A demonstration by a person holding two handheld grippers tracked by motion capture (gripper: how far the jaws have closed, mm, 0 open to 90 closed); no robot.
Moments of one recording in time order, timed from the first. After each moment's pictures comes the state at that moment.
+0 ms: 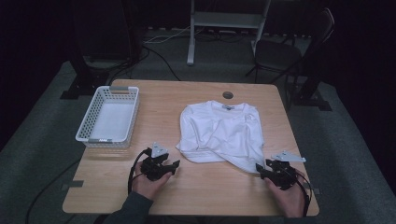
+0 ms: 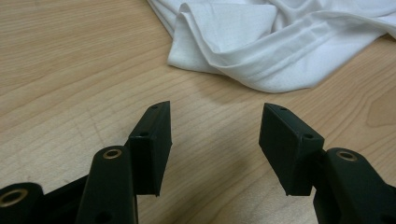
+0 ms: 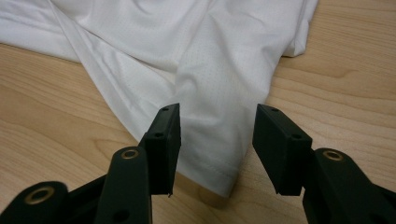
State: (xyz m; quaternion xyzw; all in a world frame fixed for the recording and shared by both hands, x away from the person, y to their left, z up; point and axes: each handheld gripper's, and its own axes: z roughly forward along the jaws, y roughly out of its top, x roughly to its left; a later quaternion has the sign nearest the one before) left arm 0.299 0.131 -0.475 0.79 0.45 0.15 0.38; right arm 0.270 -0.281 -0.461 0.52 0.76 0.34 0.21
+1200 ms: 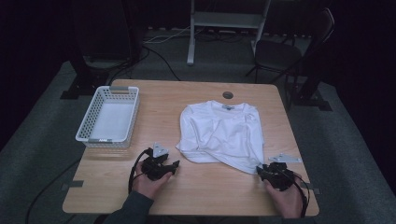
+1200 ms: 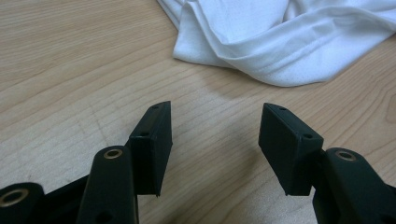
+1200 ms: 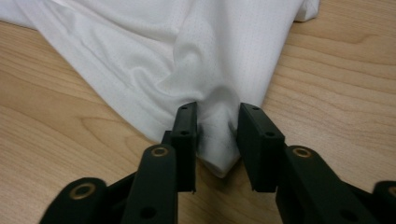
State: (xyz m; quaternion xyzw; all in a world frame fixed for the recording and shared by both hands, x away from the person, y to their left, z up) left arm 0.302 0.128 -0.480 0.80 0.45 0.16 0.37; right arm 0.270 -0.279 -0.473 0.53 0.77 0.30 0.19
